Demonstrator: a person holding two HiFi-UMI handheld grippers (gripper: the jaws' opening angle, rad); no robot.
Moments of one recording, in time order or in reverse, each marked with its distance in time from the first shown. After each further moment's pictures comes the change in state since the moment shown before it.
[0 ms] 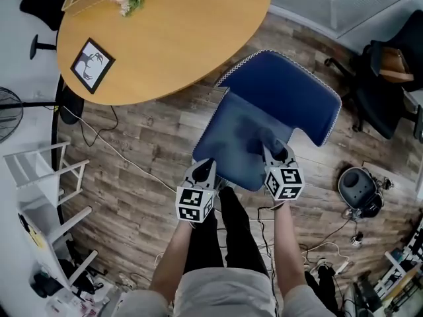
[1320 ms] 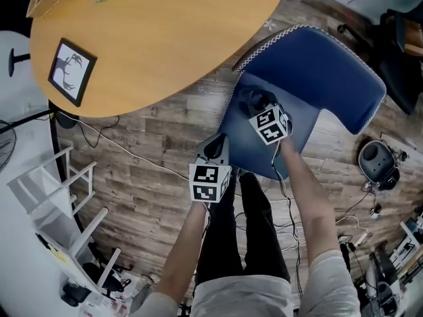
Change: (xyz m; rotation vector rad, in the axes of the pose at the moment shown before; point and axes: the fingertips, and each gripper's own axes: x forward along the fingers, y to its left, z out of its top) left arm 0.075 0.083 -0.017 0.002 0.139 -0.033; right arm 0.223 0.040 -0.092 -0.485 0.310 0.144
